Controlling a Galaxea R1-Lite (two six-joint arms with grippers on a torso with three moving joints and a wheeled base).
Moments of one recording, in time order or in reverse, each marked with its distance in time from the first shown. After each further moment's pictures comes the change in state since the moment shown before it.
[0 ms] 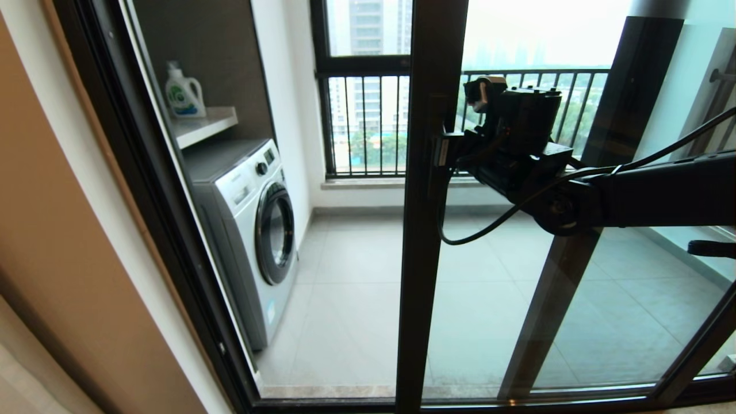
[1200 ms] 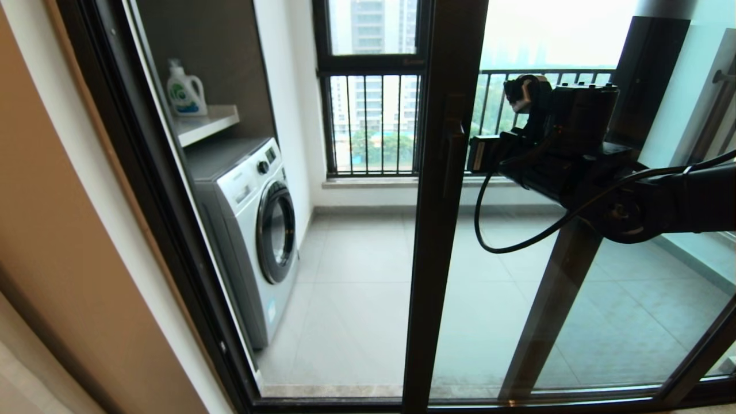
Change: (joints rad) left arm 0.000 0.000 0.000 0.000 0.000 0.000; right arm -0.116 -0.159 0.206 -0.006 0.062 0.024
